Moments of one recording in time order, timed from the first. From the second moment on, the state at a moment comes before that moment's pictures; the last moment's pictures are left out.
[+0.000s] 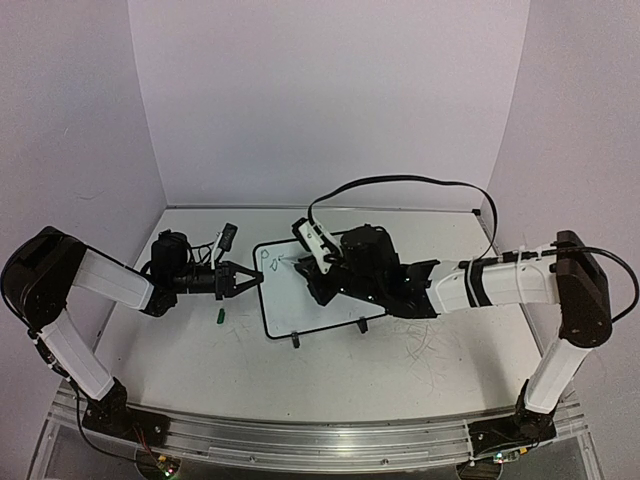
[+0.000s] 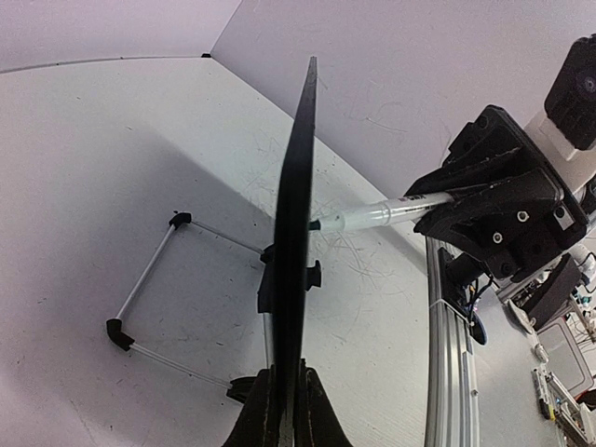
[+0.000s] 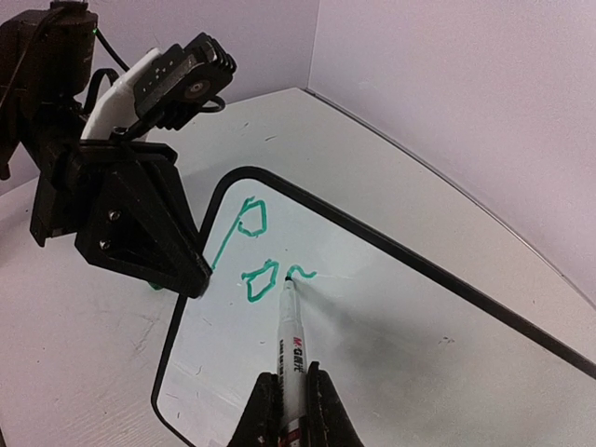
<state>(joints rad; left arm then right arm) -0.43 1.62 0.59 0.77 0.88 -0.36 1.02 1.77 1.15 0.26 0.16 -0.06</state>
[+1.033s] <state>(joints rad) -0.43 1.61 0.59 0.77 0.88 -0.35 1.03 1.76 1.12 0.26 0.17 -0.05</state>
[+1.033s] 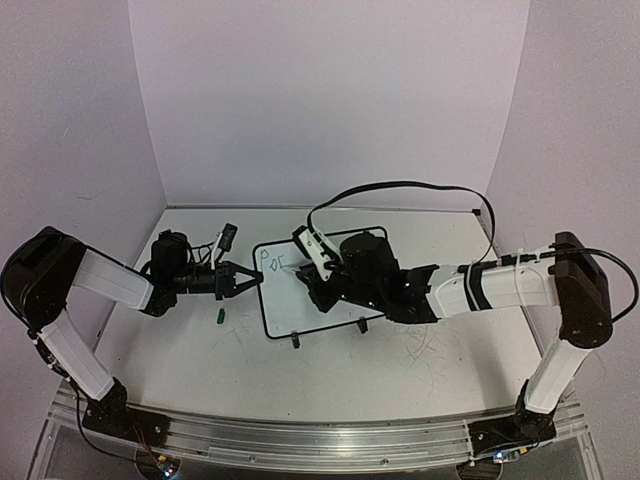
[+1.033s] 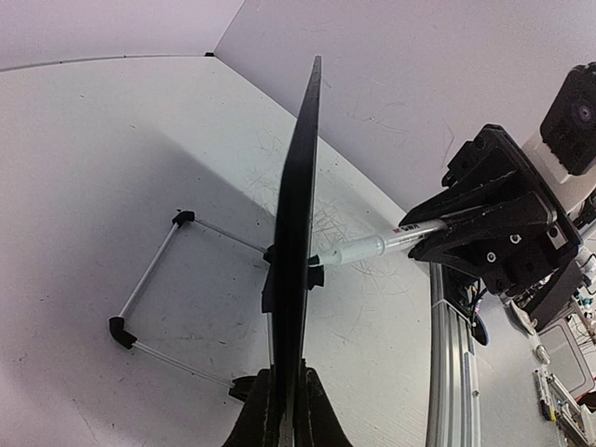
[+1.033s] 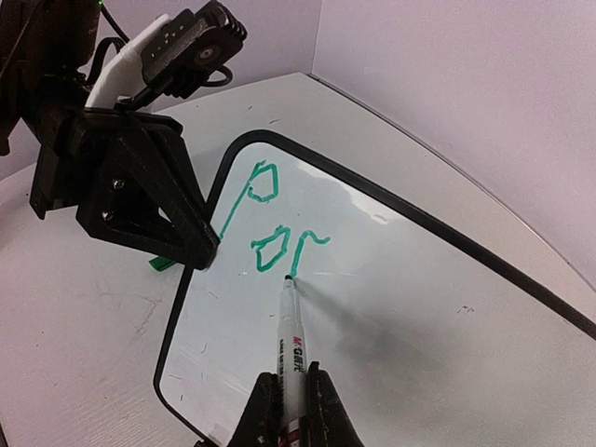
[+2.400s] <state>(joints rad) -0.43 1.60 0.59 0.76 0.89 -0.34 1.03 1.74 1.15 0.28 0.22 -0.06</state>
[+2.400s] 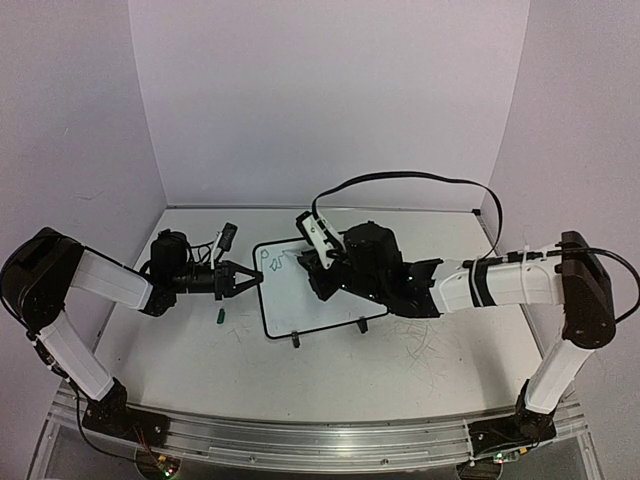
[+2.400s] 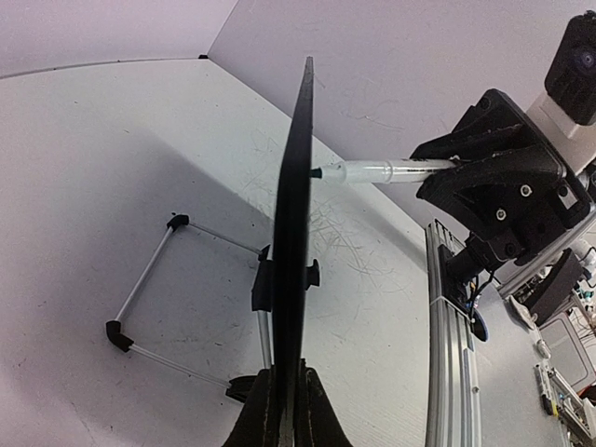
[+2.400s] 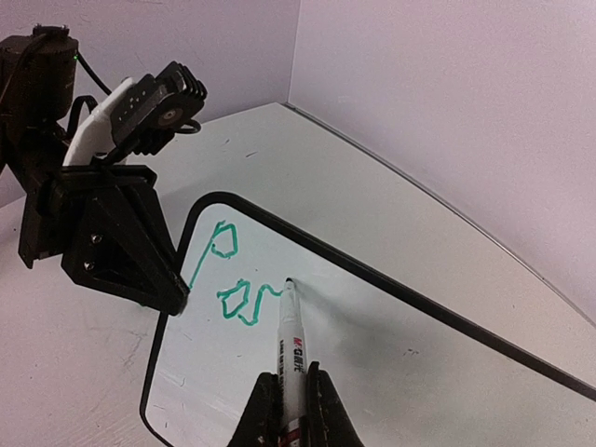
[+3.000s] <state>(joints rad) -0.43 1.60 0.59 0.75 0.89 -0.34 1.03 1.74 1.13 0.28 0.21 -0.06</state>
